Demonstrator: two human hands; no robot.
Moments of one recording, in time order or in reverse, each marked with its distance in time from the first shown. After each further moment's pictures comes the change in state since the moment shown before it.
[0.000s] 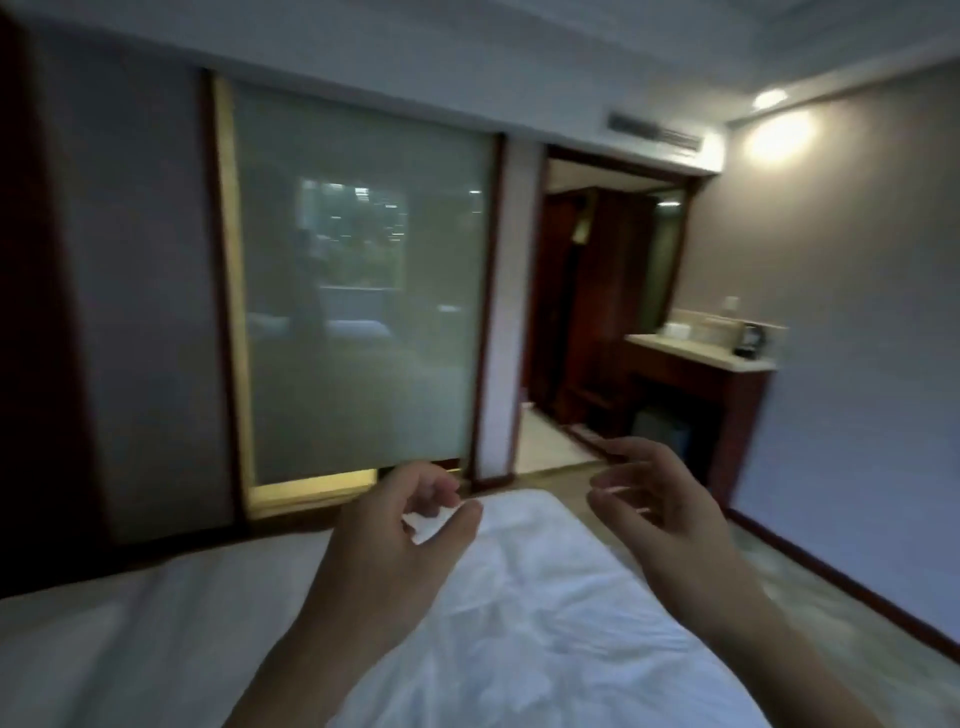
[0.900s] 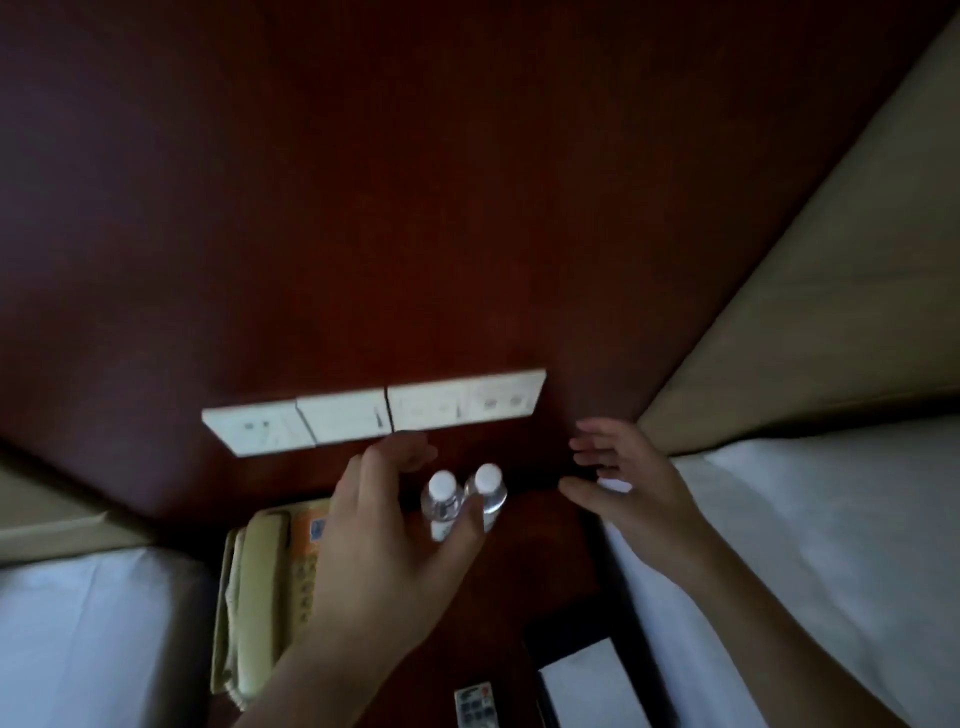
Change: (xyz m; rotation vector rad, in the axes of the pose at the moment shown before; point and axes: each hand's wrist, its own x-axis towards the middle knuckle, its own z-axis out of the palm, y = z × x) left_hand -0.684 -0.318 -0.606 0.986 1.363 -0.930; right_hand -0.616 -0.096 0.939 0.463 -1.834 -0.203
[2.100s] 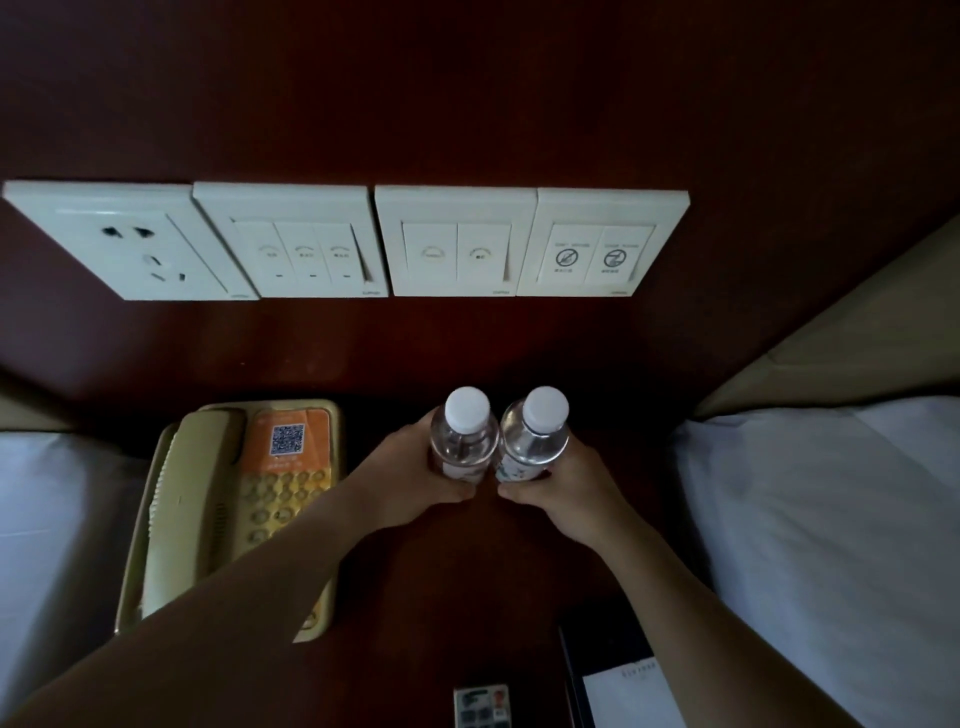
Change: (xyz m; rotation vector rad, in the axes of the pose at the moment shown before) left_hand 0.015 -0.249 0.147 -0.072 -0.634 -0.358; right_hand 0.074 0.232 0.127 -0.114 -0.331 0.104
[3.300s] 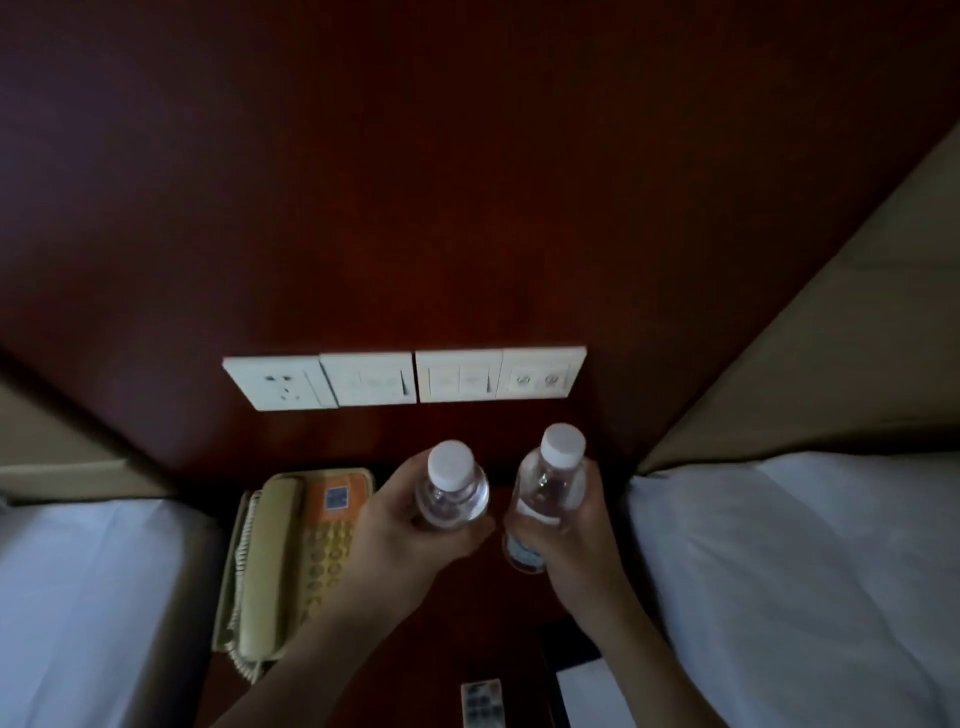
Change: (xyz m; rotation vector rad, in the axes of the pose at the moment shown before) left_hand -0.140 0.145 -0.037 -0.406 0.386 0.172; right_hand -0.116 -0.156 -0.021 0.376 0.297 -0.136
